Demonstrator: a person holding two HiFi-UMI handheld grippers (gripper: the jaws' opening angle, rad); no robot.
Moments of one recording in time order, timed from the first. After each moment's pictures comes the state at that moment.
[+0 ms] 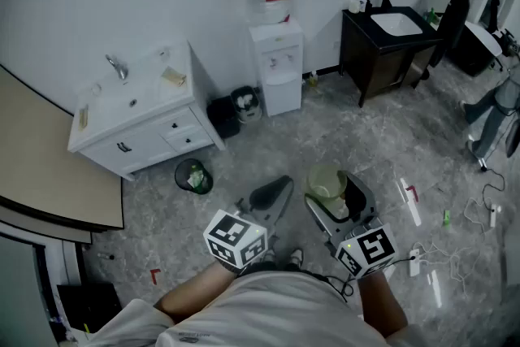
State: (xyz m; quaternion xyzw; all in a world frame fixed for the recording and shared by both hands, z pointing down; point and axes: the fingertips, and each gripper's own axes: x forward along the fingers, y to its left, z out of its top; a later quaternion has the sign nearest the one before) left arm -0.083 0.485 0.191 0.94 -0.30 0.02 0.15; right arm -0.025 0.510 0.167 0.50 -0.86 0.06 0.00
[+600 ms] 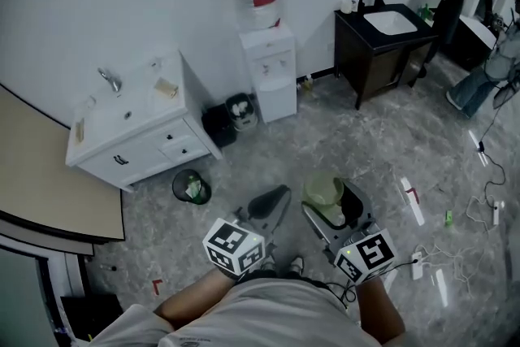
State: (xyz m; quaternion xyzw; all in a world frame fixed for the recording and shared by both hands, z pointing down) left arm -0.050 0.459 0.211 0.94 -0.29 0.03 0.15; right arm 0.007 0.483 0.178 0.49 -0.87 0.08 -0.02
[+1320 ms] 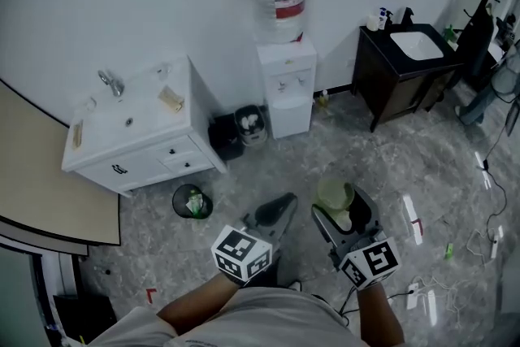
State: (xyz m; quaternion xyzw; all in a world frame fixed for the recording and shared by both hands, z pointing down) left arm -0.061 0.298 0.236 0.93 -0.32 0.02 0.15; right arm 0.007 0.312 0.197 0.49 -0.87 0.08 -0.02
